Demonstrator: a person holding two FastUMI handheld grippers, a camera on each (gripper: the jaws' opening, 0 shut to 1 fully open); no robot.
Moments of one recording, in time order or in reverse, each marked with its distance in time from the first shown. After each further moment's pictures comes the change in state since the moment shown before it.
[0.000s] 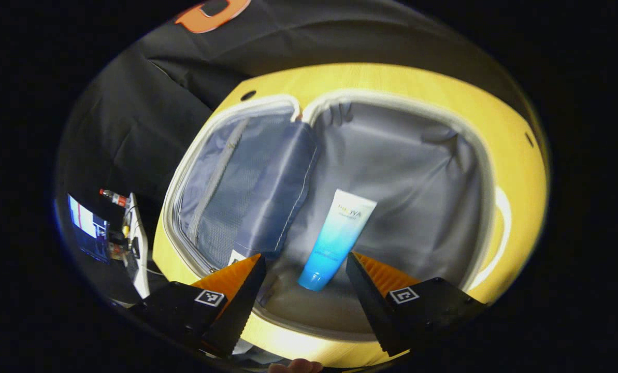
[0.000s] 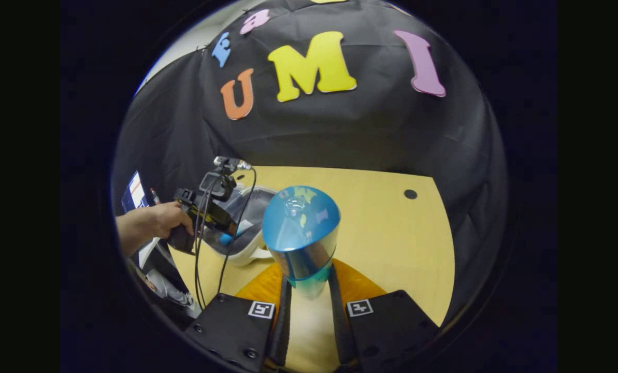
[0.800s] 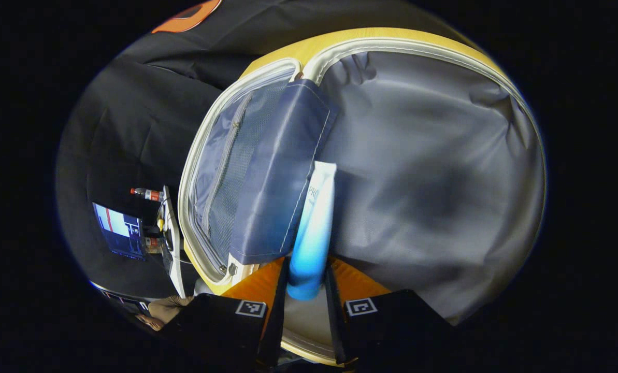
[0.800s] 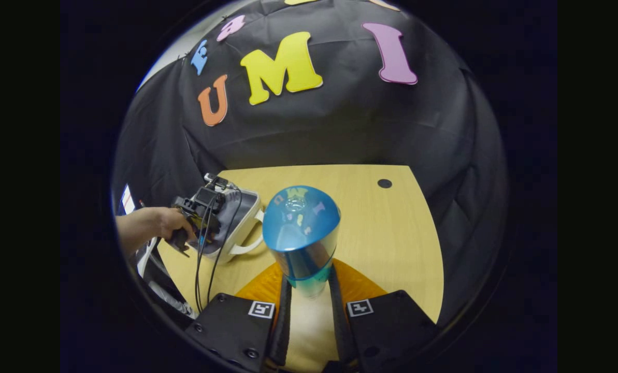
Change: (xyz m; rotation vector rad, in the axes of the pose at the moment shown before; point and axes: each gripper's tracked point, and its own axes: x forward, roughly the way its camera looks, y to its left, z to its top) left arm 0.050 0.022 -0.037 0.096 0.296 0.303; right arm -0.031 -0.069 -0.025 0.127 0.000 -0.149
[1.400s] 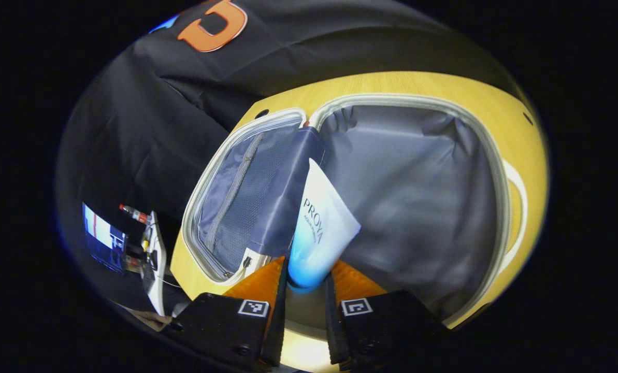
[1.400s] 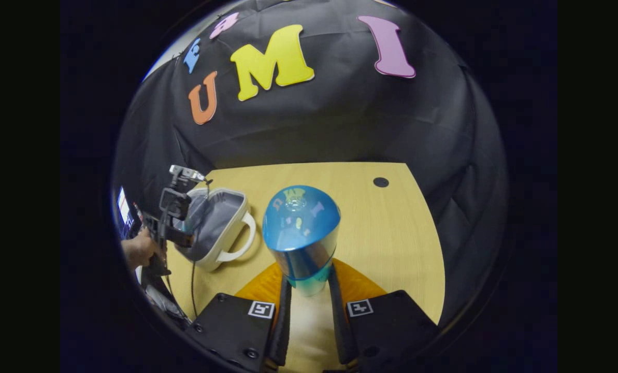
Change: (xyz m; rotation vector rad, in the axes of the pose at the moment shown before) left arm -0.028 0.006 0.006 -0.002 -0.307 -0.061; right arm 0.033 -0.003 0.006 -0.006 0.022 -0.028
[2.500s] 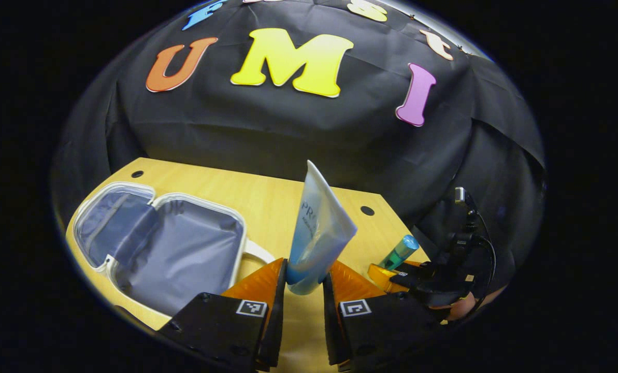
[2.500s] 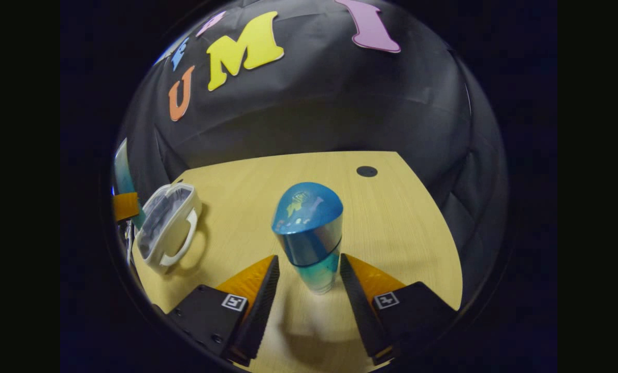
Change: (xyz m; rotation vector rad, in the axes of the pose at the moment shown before) left arm -0.212 -0.149 0.066 -0.235 -0.612 -0.814; right arm 0.134 -0.081 -0.026 0.056 -0.041 -0.113
